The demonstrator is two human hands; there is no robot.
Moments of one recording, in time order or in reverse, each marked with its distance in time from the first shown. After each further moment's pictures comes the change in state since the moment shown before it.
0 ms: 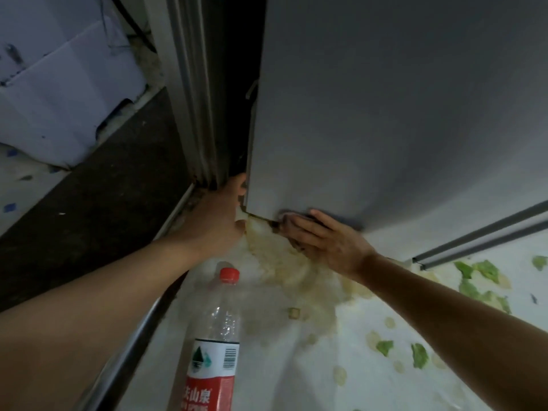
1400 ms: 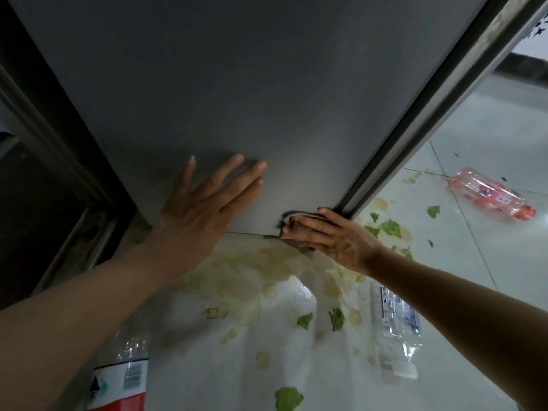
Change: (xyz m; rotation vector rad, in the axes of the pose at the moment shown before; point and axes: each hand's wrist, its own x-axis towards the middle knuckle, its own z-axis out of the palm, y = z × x) left_hand 0.015 0.092 0.070 0.974 0.373 0.810; right_hand -0.164 0.008 0.080 -0.084 -0.047 0.162
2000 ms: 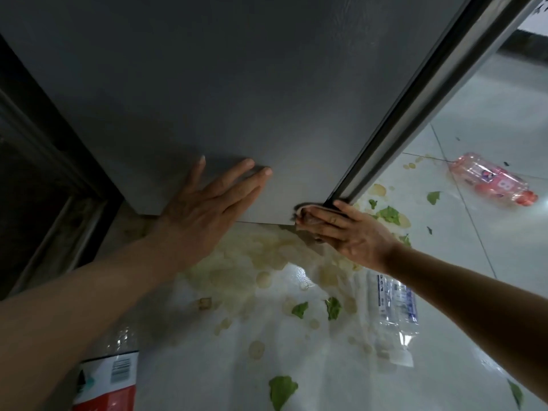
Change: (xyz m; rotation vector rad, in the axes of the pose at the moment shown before) left_hand 0.001 0.016 0.019 0.020 0.012 0.128; right_hand -0.023 -0.013 0.030 0.085 0.039 0.042
